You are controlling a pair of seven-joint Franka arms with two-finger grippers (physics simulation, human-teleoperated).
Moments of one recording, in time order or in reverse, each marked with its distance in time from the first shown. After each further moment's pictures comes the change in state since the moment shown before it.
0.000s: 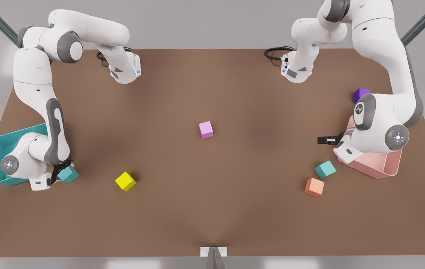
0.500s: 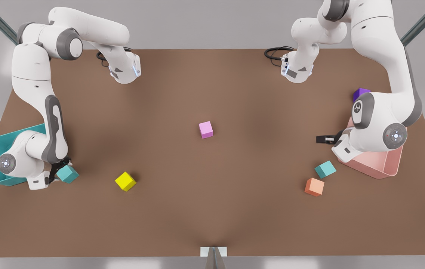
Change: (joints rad) left arm -0.012 -0.007 0.000 0.000 0.000 0.000 0.000; right arm 0.003 -0.035 0.000 -0.005 -0.006 -0.029 -0.017
